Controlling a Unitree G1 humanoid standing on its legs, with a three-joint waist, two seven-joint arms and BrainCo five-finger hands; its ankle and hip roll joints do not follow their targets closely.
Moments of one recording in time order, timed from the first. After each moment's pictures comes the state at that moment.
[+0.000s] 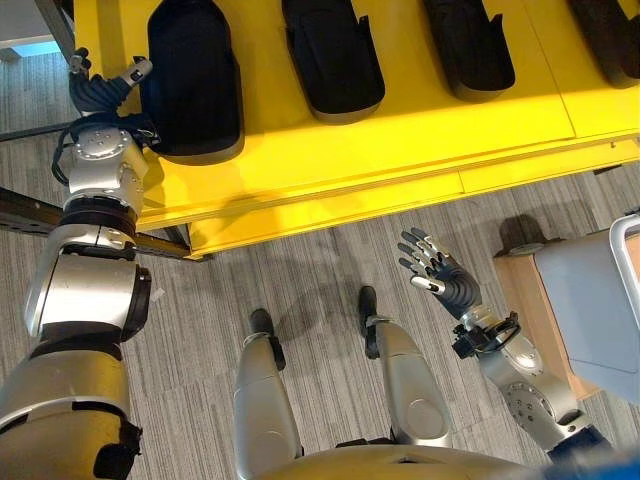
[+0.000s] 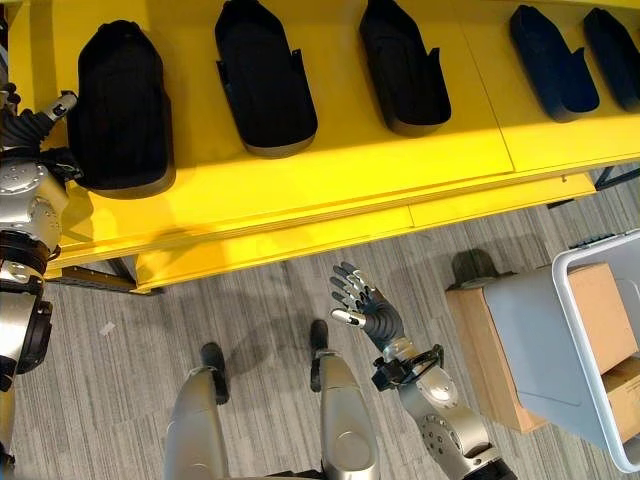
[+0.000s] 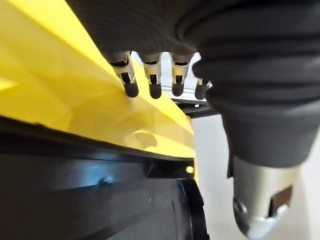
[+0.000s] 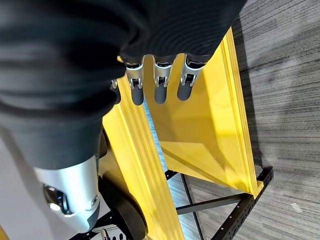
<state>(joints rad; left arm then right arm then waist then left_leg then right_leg) -1.13 0.78 -0.23 1.12 -0.65 -0.10 0.31 0.07 -0.50 0.36 -0.14 0.76 -0.10 0.13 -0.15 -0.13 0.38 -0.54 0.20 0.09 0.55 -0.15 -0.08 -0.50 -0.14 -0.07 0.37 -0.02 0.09</state>
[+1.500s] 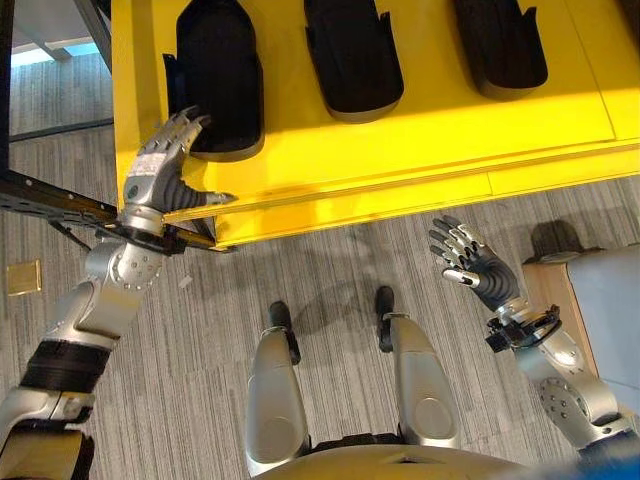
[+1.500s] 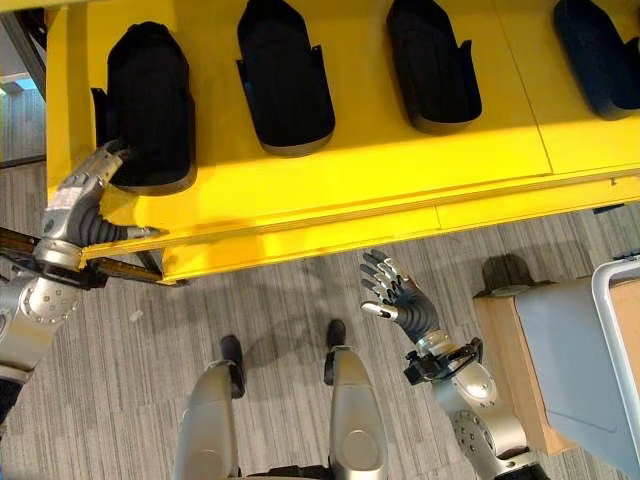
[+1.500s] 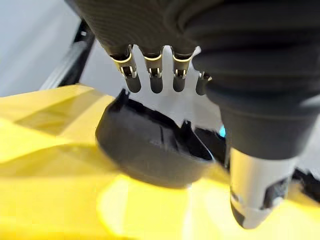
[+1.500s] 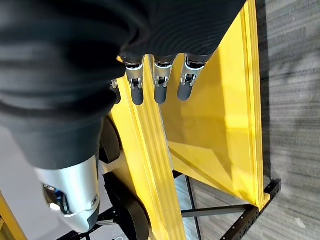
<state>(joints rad) -0.19 0.88 -0.02 0.04 0.40 -0.18 0.24 0.12 -0.57 0.19 -0.18 0.73 -0.10 0.19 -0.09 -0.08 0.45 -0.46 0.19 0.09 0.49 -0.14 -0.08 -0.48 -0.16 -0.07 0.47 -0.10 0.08</state>
